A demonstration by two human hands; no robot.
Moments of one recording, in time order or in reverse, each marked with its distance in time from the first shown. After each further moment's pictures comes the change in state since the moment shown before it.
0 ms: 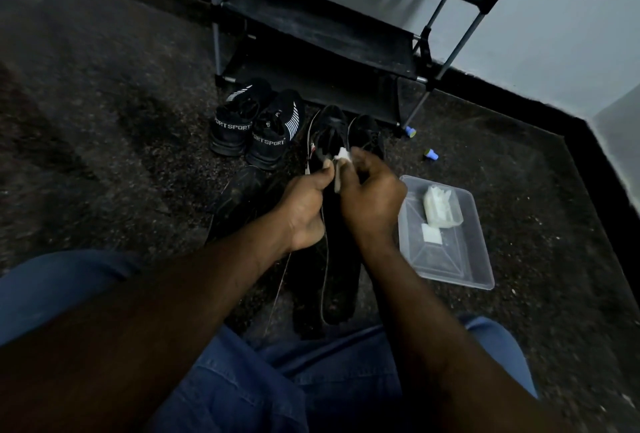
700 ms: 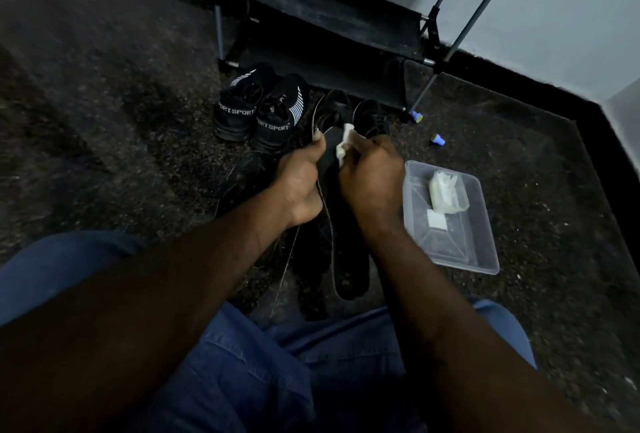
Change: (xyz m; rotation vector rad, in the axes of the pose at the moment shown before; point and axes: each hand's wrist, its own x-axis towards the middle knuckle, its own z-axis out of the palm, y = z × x) left_hand 0.000 0.015 -0.001 -0.080 0.060 0.032; right_hand 0.007 0.002 0.004 -0.329 -0.096 -0.188
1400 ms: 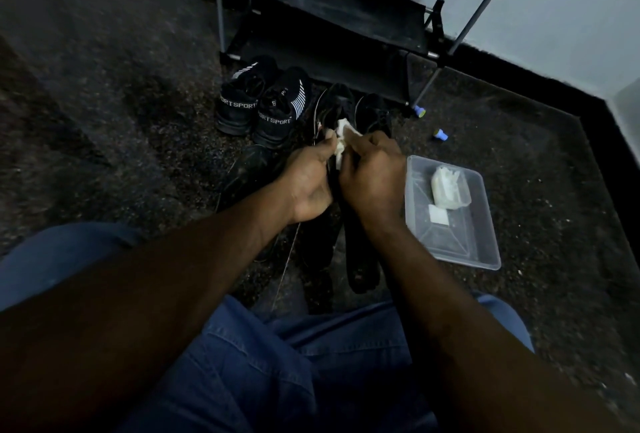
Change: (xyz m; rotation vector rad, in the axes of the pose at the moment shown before) left_hand 0.000 -0.006 0.000 0.097 -0.058 -0.033; right_hand -0.009 0.004 0.003 0.042 0.049 -0.141
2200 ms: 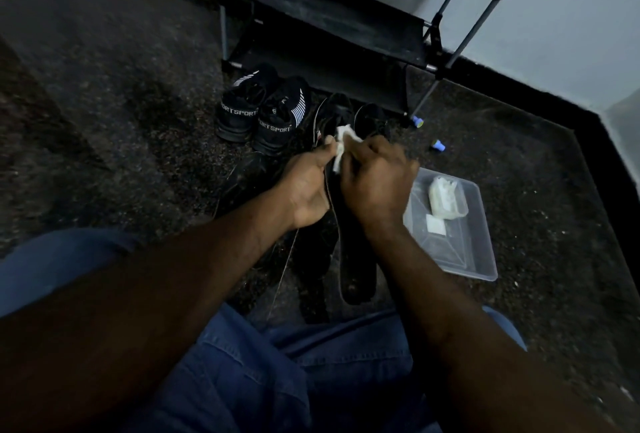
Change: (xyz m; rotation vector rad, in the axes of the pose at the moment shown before) left_hand -0.003 0.004 0.004 -0.036 0.012 0.025; right_hand 0.004 0.002 -0.007 -0.210 0.003 -0.023
